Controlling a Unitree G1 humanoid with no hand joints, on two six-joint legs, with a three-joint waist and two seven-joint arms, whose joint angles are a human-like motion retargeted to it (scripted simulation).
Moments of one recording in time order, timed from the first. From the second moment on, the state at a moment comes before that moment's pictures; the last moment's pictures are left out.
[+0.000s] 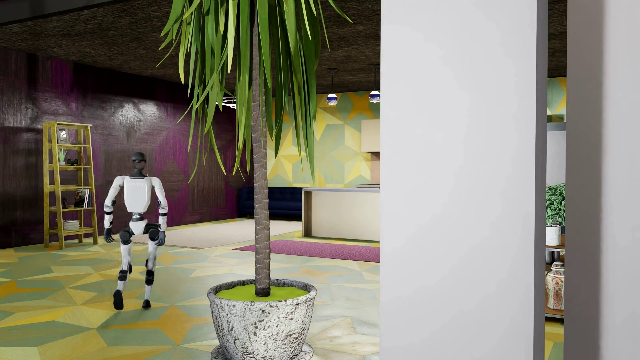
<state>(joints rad) -0.11 -0.20 0.02 0.14 0.23 0.13 0.00 0.00 0.10 1.29 0.60 0.28 0.32 -0.14 0.06 0.37 -0.38 0.00 0.00 -0.39 0.71 0.87 0.93 0.00 0.00 0.00 0.00 0.00 0.00</state>
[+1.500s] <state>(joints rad) -0.20 -0.06 0.16 0.01 0.05 0.01 0.00 0.00 0.07 0.75 1.37 0.32 0.19 -0.25 0.10 0.35 -0.35 0.00 0.00 -0.47 0.62 0.97 0.86 0.00 0.00 0.00 0.00 0.00 0.00</state>
